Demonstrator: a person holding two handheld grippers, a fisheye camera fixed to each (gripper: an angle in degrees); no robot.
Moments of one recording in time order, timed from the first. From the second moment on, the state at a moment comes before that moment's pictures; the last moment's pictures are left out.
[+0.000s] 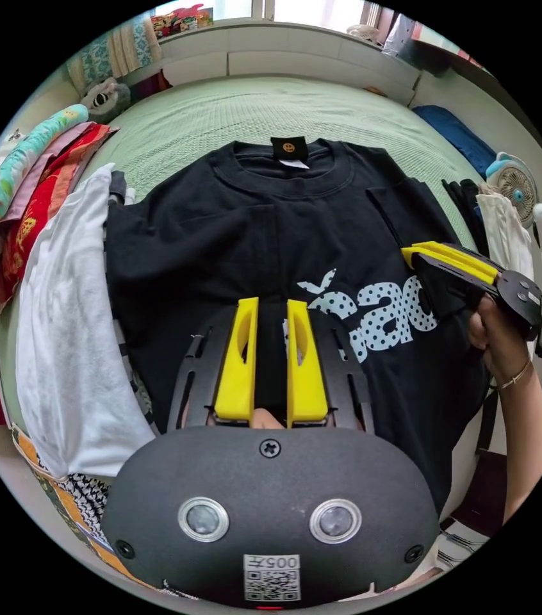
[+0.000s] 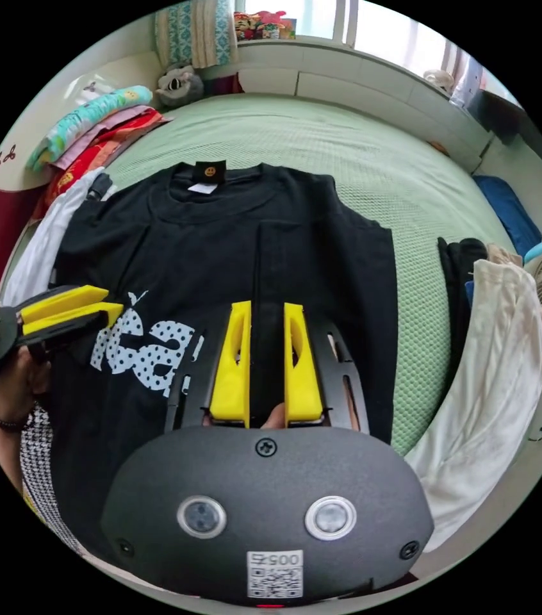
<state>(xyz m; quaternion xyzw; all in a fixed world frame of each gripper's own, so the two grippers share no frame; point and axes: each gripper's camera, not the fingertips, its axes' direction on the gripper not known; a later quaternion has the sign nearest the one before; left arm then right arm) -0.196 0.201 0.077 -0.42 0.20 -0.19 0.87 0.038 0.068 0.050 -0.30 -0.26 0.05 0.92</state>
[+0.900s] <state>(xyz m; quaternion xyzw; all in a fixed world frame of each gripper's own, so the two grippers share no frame) -0.382 0.284 -0.116 -0.38 0.07 -0.34 0.86 0.311 0.134 -0.053 -0.23 -0.20 0.31 0.90</state>
